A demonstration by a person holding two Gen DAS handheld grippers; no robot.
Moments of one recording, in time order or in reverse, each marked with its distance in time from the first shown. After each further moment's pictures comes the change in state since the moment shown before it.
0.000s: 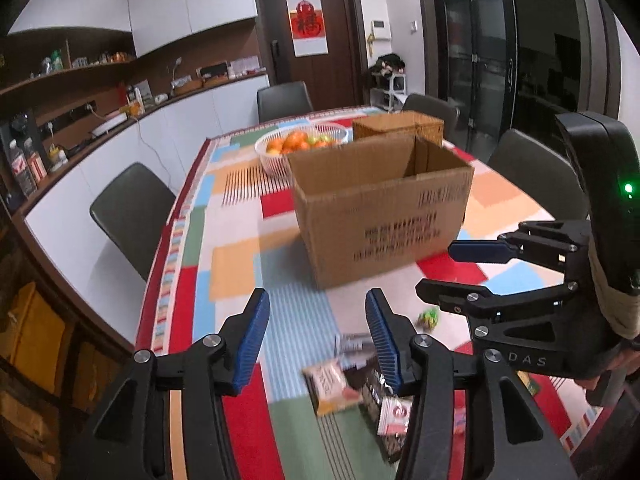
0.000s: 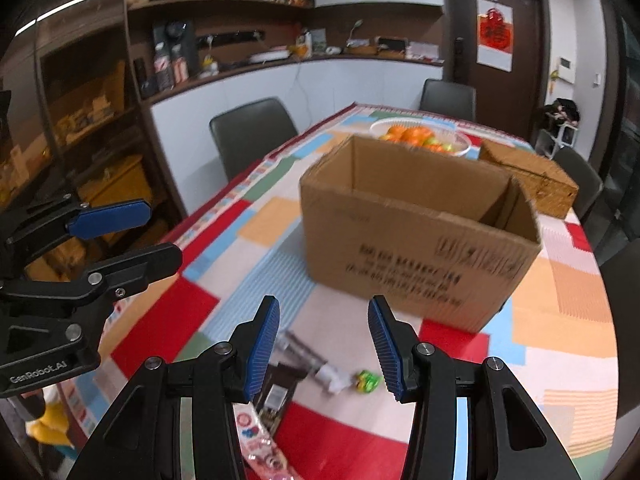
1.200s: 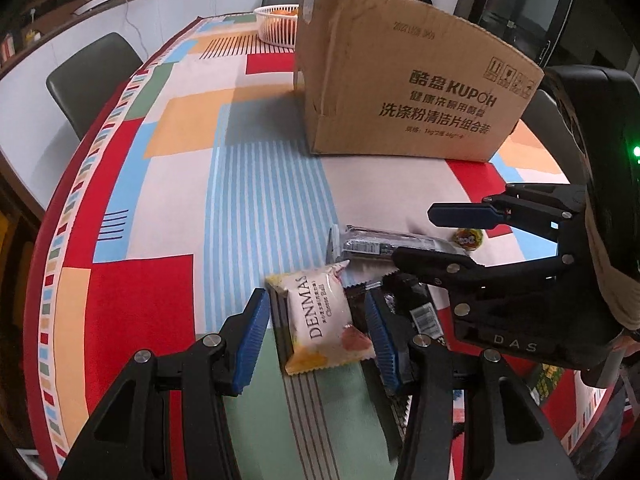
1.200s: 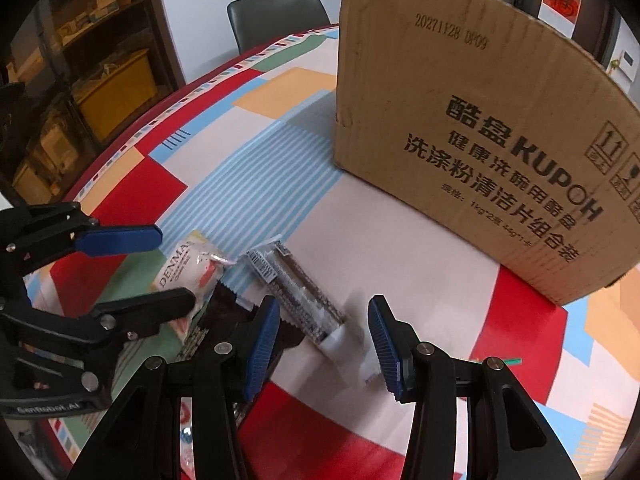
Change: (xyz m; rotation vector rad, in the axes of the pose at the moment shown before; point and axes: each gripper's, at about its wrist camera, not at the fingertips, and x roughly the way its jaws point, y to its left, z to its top) left arm 0.120 0.020 -0.076 -0.194 0.311 -0.141; right arm 0.133 0.009 -0.040 -0.134 0.323 0.048
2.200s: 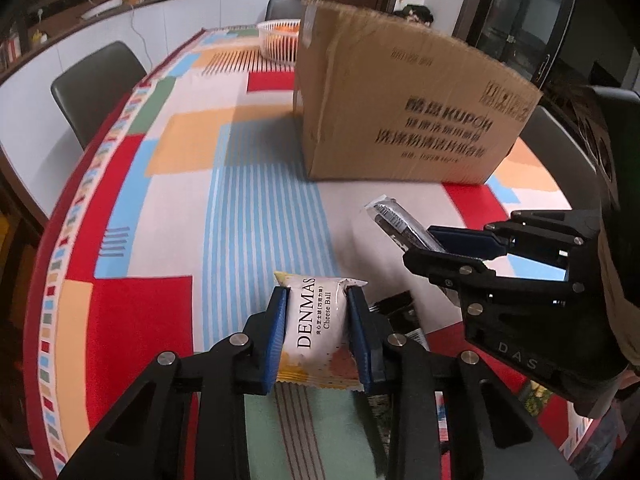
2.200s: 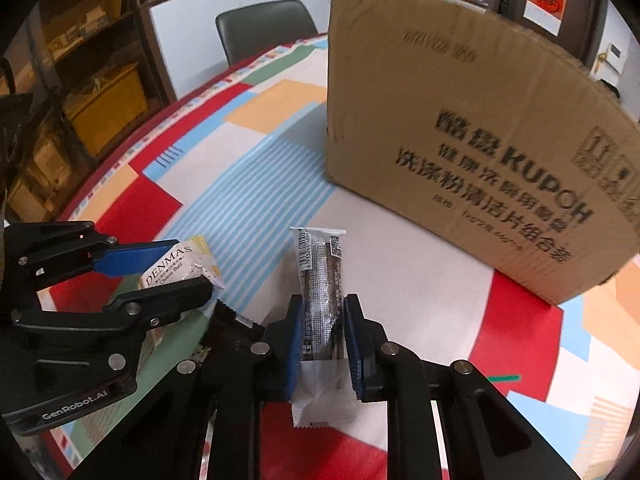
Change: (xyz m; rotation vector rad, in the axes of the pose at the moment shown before) left arm -0.013 -0.007 0.009 -0.015 -0.070 -0.002; right arm -0.011 0.003 0.003 0.041 -0.048 -0.030
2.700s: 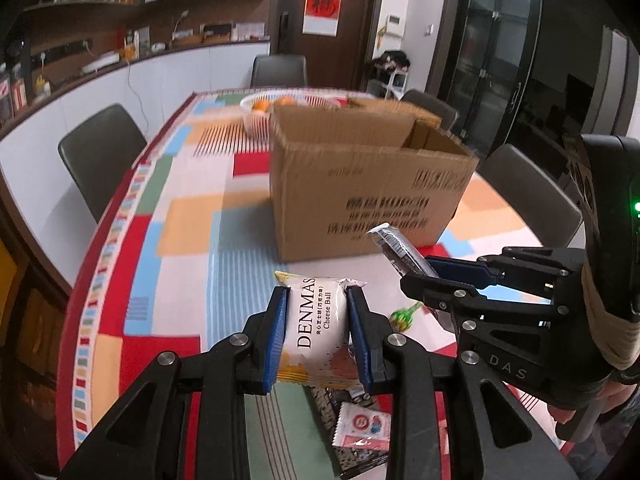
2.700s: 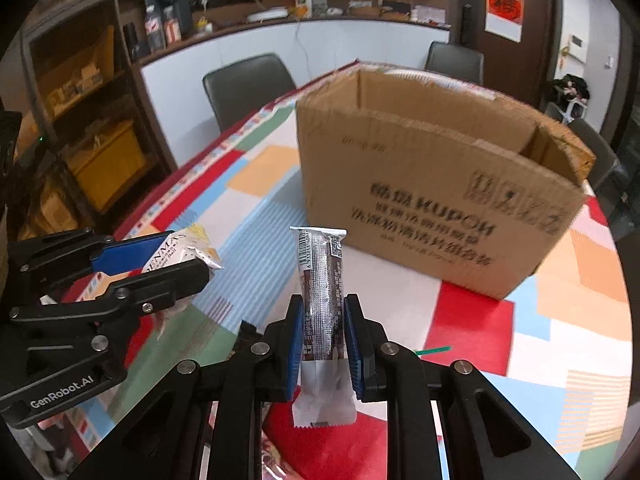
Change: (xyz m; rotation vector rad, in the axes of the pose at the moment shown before) left arm -0.074 -0.032 0.028 0.055 -0.197 -0.019; right arm -0.083 -0.014 -0.004 0.110 -0.161 -0.019
